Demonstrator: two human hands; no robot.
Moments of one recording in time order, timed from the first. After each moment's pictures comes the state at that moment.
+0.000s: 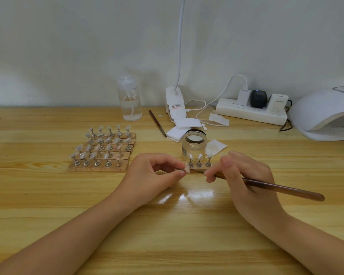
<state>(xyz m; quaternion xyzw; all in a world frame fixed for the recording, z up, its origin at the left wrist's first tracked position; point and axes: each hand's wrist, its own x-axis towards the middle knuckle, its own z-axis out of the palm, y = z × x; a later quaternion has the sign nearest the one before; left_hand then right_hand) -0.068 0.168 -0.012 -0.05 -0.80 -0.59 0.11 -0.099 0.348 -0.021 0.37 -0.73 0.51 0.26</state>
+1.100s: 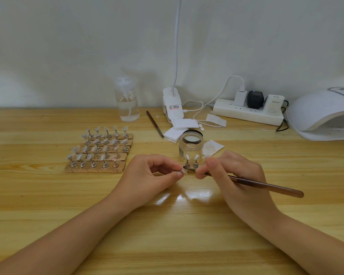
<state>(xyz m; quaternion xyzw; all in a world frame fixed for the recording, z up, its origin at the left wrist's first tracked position) -0.068 0.168 -0.013 -0.05 -0.81 -0.58 0.10 -0.098 0.346 -0.018 0.34 -0.75 0.50 0.24</state>
